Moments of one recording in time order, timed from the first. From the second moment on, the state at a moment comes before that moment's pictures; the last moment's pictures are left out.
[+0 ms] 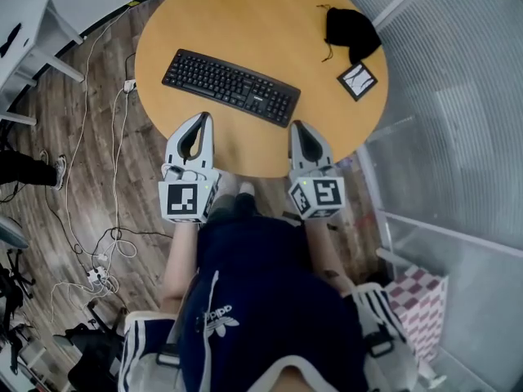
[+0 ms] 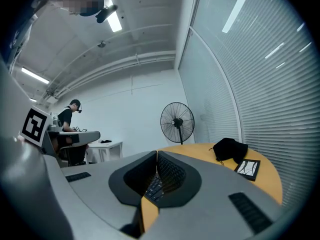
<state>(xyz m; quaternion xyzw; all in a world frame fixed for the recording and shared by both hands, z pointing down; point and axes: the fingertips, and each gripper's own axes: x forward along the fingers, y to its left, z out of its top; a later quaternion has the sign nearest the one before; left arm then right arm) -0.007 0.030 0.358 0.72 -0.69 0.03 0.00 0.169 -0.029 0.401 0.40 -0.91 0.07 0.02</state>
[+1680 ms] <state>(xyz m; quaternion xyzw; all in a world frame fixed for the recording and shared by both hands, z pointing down) -0.125 -0.103 0.374 0.81 -0.58 0.05 0.04 0.104 -0.099 0.418 0.57 -0.82 0.11 0.03</state>
